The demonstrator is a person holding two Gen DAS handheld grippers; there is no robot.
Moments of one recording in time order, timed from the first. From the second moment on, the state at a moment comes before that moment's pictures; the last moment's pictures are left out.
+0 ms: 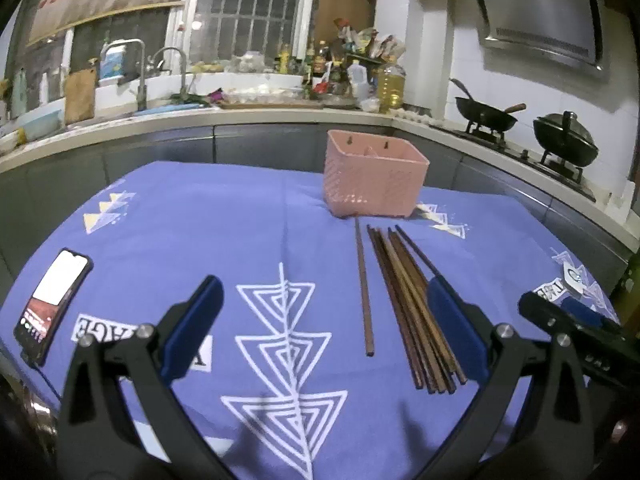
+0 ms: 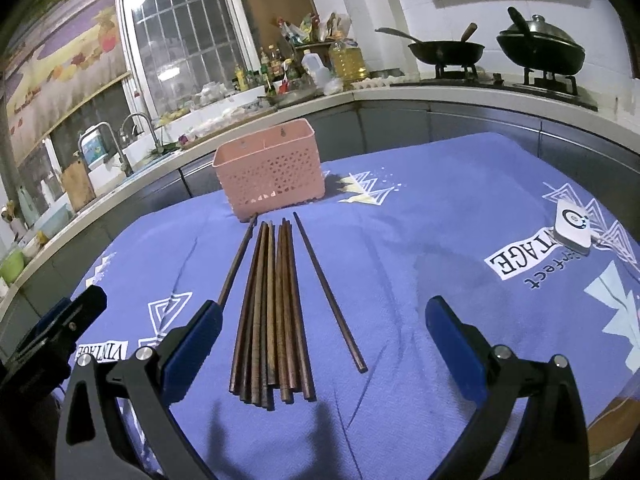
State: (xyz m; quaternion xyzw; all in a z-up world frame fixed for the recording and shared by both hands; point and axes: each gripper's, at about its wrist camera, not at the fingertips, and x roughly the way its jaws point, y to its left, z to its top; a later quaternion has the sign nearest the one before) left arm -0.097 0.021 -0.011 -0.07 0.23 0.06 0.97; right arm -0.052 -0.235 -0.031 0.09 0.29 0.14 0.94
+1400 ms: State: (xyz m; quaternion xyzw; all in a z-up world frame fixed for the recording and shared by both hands) left arm 0.019 0.013 -0.060 -0.06 0.43 -0.05 0.90; right arm 0.016 -0.203 -0.070 -0.04 0.40 0.21 0.89
